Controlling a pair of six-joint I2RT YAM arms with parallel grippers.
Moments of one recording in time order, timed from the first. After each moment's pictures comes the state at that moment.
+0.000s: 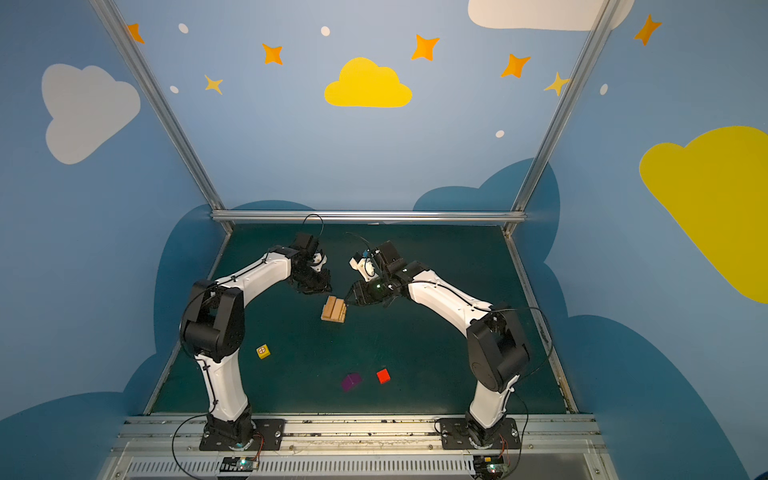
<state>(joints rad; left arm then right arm) -0.28 1.96 1.47 -0.76 0.27 -0.34 0.70 1.75 1.38 -0.54 -0.58 0.32</state>
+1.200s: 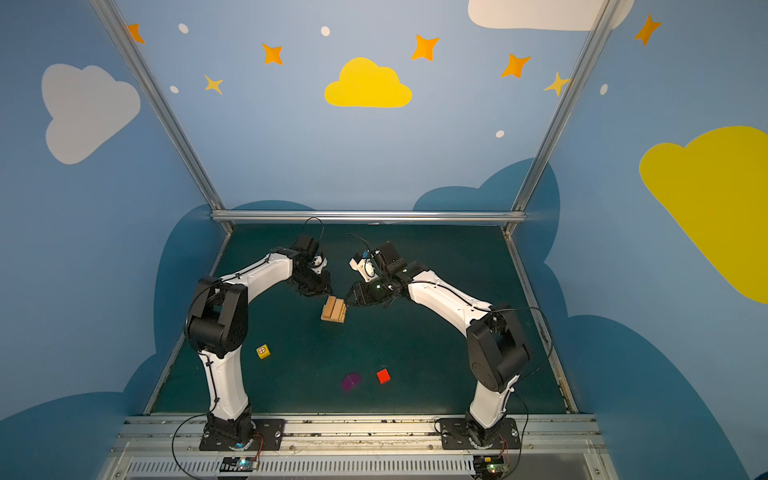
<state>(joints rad) -0.28 2.00 1.47 -0.75 0.29 -0.34 0.70 1.75 1.38 -0.54 -0.58 0.32</state>
